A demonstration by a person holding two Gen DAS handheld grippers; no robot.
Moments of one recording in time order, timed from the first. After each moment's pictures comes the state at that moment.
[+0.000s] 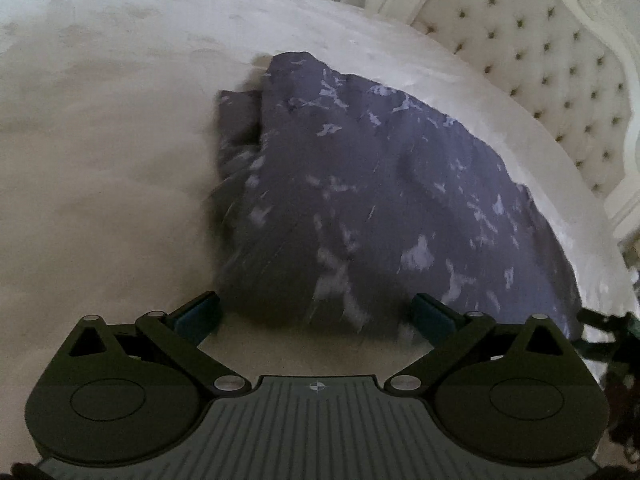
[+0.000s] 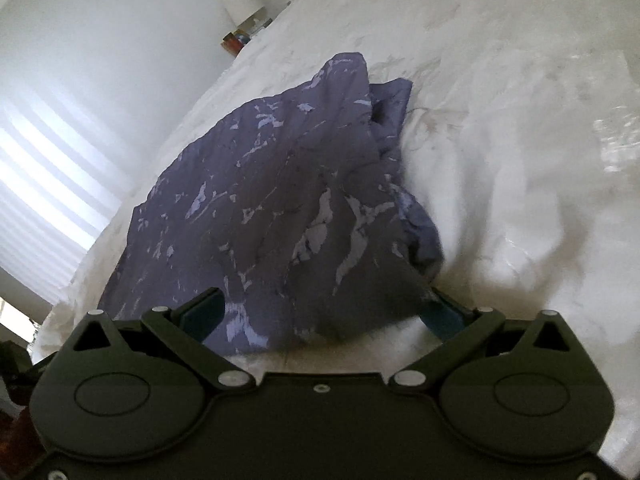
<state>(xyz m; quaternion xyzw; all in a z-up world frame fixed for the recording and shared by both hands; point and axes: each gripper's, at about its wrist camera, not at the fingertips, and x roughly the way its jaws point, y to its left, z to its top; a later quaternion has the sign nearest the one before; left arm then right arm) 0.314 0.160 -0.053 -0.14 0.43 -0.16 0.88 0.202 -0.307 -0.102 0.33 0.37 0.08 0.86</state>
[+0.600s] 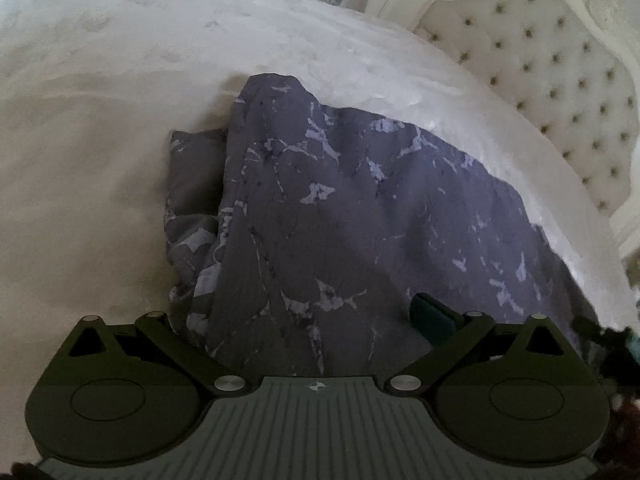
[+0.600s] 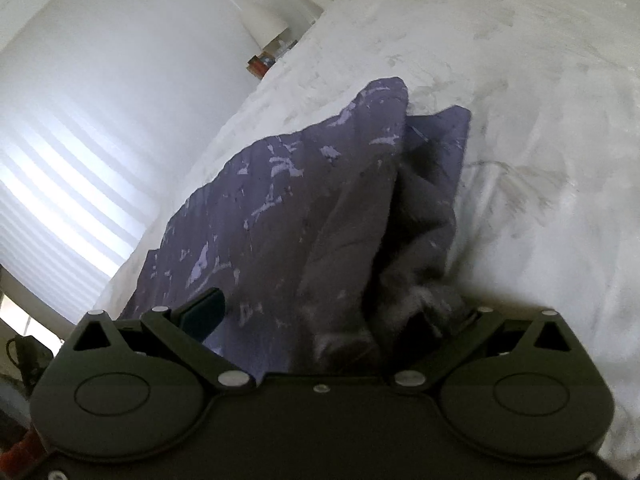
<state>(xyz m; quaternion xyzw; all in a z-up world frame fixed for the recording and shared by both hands) 0.385 0.133 -0.061 -0.15 0.43 -0.15 0.88 0.272 -0.304 -0.116 0.35 0.32 0.11 0.87</state>
